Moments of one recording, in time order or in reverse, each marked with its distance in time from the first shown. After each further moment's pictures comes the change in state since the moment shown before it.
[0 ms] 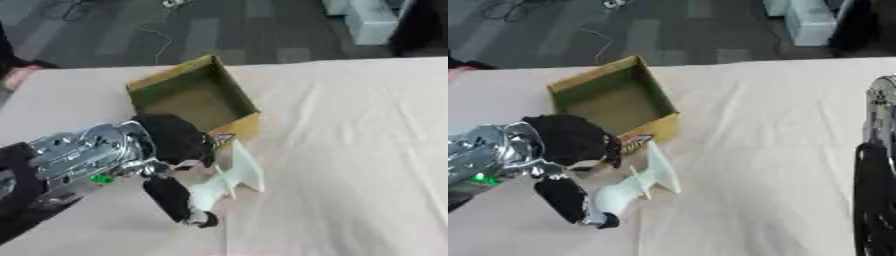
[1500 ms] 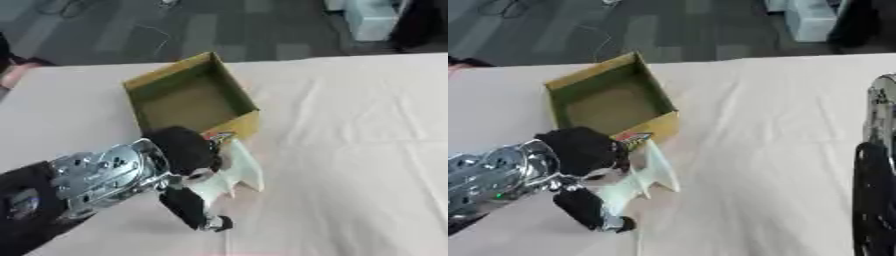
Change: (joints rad) left arm 0.062 -0.038 -0.029 0.004 -0.111 0.148 0.014; right arm -0.017 0.017 0.006 0.000 0.006 -0.008 -0.009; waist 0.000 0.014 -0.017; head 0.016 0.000
